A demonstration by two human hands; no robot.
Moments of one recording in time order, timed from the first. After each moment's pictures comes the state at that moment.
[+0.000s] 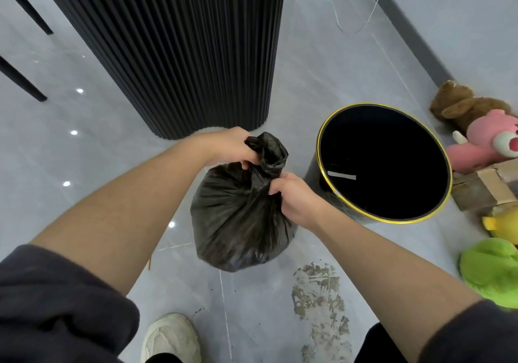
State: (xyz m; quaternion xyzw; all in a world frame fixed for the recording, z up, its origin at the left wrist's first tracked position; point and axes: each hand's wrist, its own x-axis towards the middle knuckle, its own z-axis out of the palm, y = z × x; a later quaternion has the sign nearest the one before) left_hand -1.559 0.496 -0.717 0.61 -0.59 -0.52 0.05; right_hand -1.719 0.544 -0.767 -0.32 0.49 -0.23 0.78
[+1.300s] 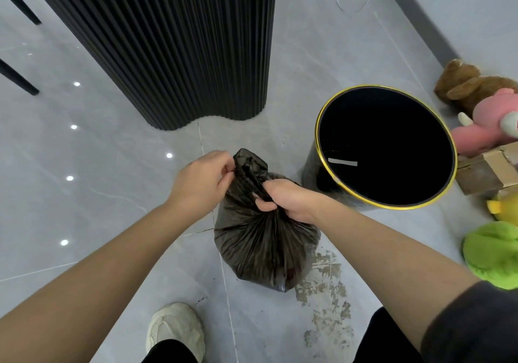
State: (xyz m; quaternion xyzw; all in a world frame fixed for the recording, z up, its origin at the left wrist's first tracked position) left_hand -1.544 0.586 -0.762 0.68 -0.70 -0.19 0.15; right_hand -1.720 0.549 -0.785 -0.45 0.51 -0.01 0.73
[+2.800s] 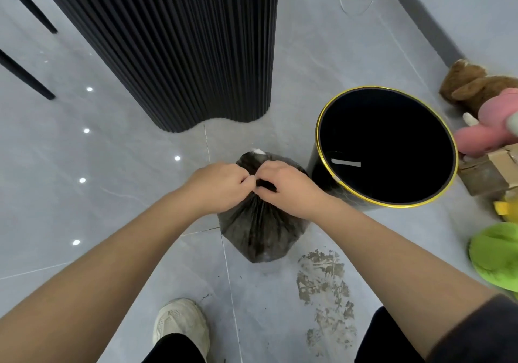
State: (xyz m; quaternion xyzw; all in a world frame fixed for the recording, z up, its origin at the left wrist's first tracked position) left_hand -1.568 0.580 -0.724 0.64 -0.71 -0.29 -0.05; right_hand -1.734 0.549 -0.774 -0.86 0.38 -0.06 0.33
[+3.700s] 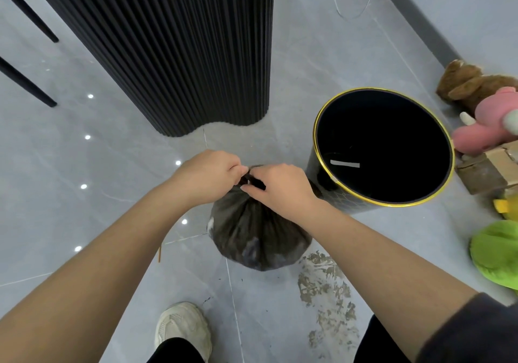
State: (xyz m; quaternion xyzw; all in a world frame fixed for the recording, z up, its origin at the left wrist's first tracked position) left_hand -1.561 0.573 -0.695 0.68 -0.67 -0.30 -0.03; right_hand -1.720 0.559 -0.760 -0.88 0.44 -0.09 0.17
